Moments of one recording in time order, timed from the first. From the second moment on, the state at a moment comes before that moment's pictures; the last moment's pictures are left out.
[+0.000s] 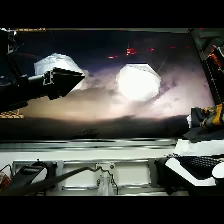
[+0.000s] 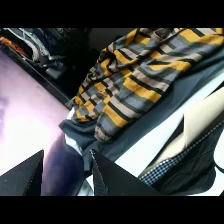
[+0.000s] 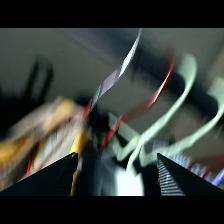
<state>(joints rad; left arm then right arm) -0.10 -0.87 0.97 0.10 -1.12 -0.72 -0.86 -1.12 2.06 -2.17 0.81 1.42</state>
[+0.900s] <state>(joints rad) -0.10 -0.85 0.97 0.54 -0.86 -0.72 -0.14 -1.12 1.76 -1.04 1.01 1.36</state>
